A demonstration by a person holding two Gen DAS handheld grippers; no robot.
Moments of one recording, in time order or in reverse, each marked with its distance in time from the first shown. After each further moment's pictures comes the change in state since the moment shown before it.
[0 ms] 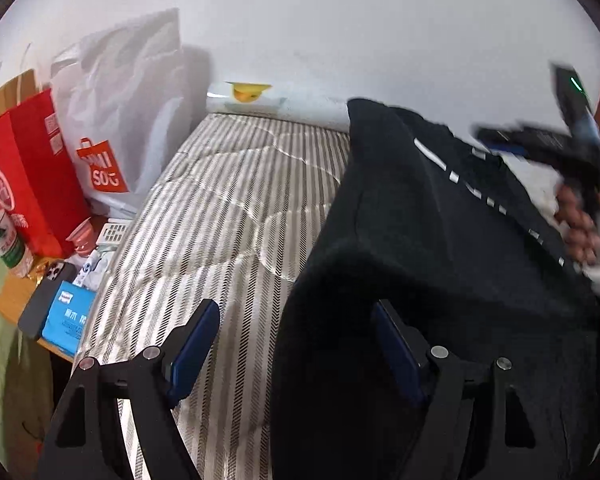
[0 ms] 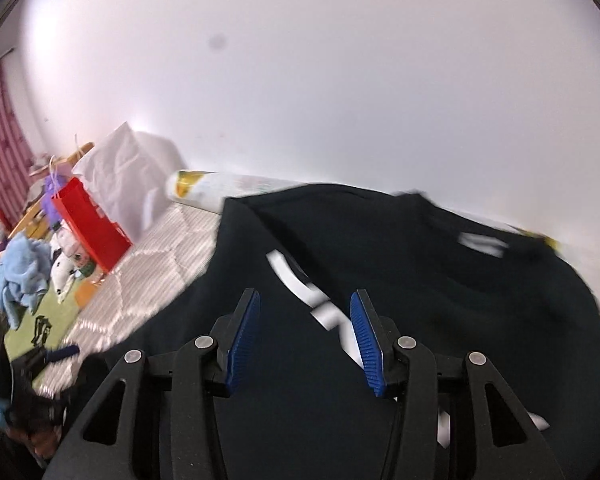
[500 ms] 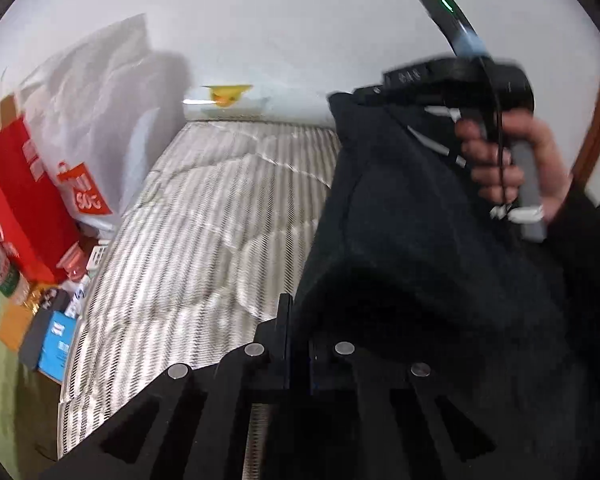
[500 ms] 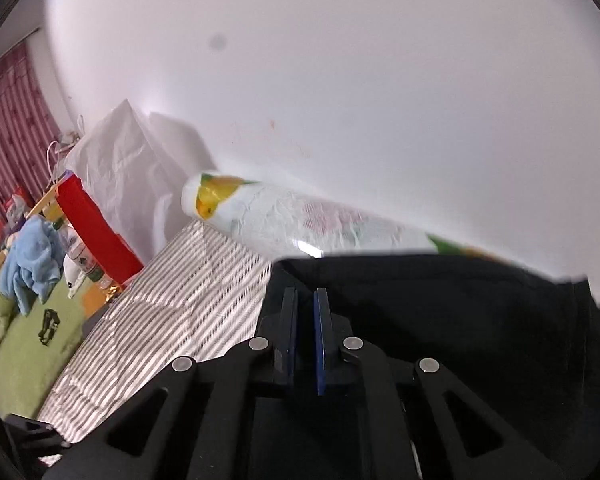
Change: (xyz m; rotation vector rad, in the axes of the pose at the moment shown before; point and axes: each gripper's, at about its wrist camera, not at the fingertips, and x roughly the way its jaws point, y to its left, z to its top) left arm 0.019 -0.004 0.018 0.009 -0.020 -0.007; right arm 0.126 0.058 0.060 -0.083 0.008 0.117
